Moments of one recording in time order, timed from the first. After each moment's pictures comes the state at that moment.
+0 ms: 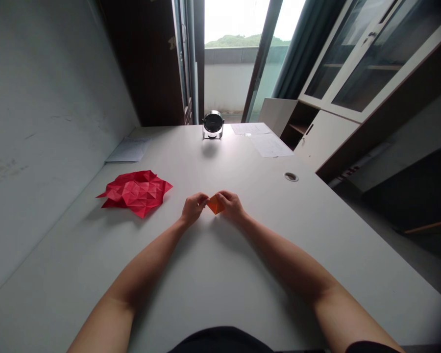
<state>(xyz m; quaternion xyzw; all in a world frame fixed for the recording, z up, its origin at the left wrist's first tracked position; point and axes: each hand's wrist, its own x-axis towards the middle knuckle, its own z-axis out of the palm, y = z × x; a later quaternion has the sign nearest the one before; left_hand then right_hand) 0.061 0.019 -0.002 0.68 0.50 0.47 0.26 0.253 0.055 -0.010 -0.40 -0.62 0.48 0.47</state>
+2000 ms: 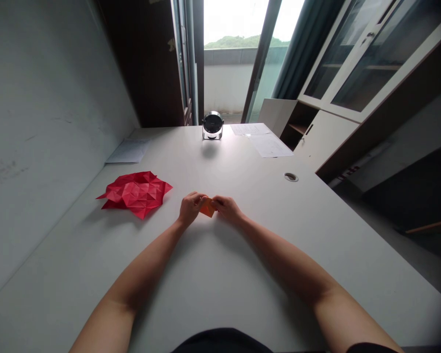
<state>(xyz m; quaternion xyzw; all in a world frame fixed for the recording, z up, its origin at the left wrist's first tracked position) 0.055 0.014 0.011 0.70 0.52 0.46 0.16 0.250 0.053 -0.014 -0.39 -0.74 0.41 0.35</state>
